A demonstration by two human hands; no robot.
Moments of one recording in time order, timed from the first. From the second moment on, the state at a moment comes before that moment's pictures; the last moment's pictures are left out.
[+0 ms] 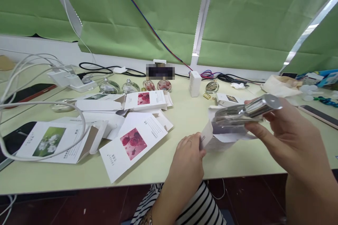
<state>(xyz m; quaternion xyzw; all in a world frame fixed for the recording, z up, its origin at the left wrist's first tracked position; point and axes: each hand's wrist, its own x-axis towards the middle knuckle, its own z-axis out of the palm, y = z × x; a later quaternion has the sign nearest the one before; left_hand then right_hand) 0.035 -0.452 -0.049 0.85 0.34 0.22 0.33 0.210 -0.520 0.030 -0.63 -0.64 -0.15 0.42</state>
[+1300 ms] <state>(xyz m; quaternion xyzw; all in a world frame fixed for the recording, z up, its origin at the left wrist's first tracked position) 0.034 -0.453 -0.058 0.88 0.31 0.25 0.27 0.208 -0.530 0.012 -0.52 -0.82 -0.15 0.17</state>
